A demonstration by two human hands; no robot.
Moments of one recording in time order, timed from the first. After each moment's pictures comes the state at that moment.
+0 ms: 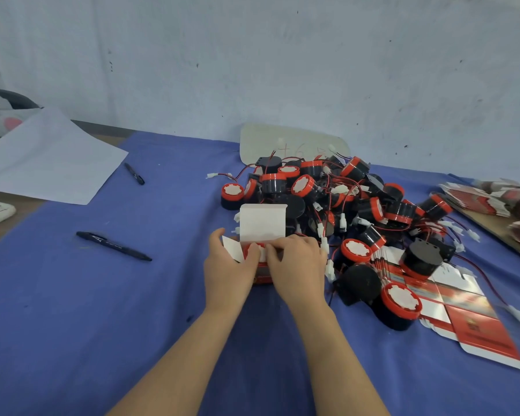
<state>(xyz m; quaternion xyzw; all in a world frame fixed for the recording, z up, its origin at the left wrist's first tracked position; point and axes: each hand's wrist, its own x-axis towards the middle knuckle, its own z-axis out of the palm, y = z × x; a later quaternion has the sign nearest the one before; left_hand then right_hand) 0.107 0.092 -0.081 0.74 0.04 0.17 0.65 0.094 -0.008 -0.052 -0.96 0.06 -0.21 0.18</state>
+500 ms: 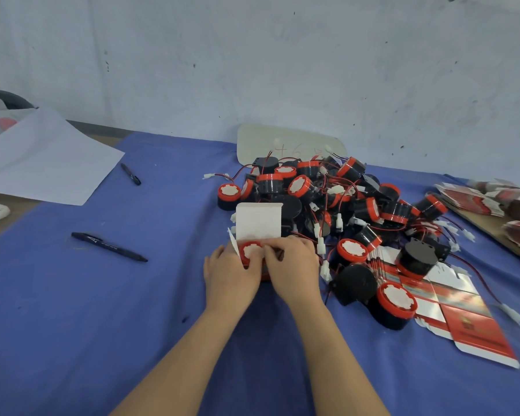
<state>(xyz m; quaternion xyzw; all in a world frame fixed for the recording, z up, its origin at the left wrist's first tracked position) 0.103 0.088 -0.079 0.86 -0.01 0.13 0.49 0.098 -0.012 -0.058 -0.93 0.05 -0.20 0.29</state>
